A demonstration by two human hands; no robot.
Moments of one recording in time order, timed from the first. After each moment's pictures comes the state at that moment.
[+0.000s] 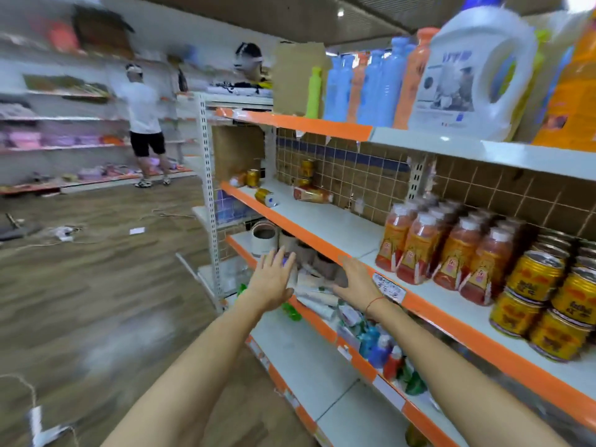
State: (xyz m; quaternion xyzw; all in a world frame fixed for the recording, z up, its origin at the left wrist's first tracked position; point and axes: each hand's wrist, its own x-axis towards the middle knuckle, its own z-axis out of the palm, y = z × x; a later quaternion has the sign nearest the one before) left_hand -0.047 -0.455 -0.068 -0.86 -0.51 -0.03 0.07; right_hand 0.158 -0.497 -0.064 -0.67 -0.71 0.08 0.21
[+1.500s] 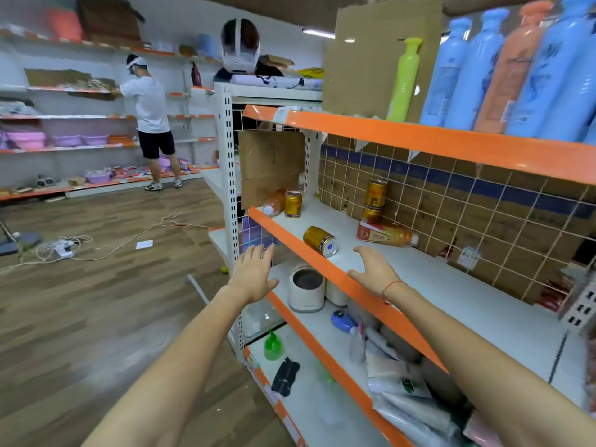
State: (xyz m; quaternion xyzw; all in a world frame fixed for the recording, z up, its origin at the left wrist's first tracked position) left_hand -0.202 -0.027 -0.070 -0.81 -0.57 -0.10 0.04; right_hand 0.064 -0.057 -0.053 -0.70 -0.69 0.08 0.19
